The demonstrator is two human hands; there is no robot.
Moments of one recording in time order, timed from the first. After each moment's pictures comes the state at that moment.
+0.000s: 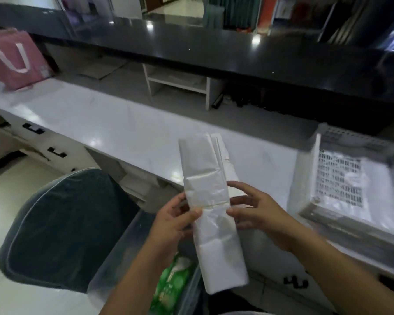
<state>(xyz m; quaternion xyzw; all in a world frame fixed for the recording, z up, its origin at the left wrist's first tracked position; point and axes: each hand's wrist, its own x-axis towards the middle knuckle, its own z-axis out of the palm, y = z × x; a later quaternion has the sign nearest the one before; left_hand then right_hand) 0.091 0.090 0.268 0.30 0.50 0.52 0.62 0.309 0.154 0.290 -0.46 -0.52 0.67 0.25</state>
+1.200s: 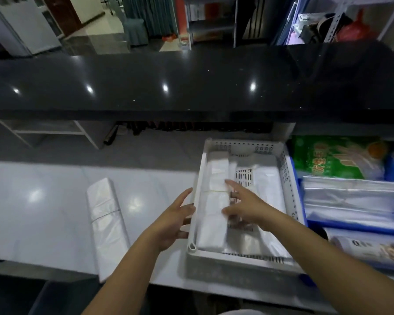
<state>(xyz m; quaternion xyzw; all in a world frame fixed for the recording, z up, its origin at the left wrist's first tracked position) 0.381 0.322 0.216 0.40 0.56 0.19 0.69 0.610 0.314 0.220 -0.61 -0.46 0.59 0.27</state>
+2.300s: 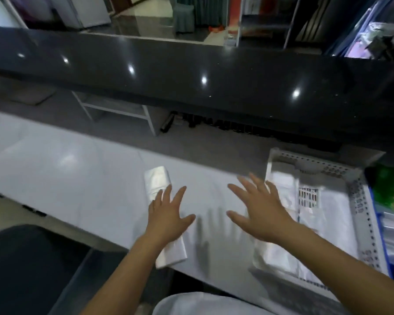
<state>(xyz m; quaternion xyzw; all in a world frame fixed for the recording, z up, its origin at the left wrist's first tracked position) 0.219 0.322 0.217 0.66 0.72 0.03 0.22 0.476 0.336 0.262 -0.56 -0.82 0.13 -0.01</state>
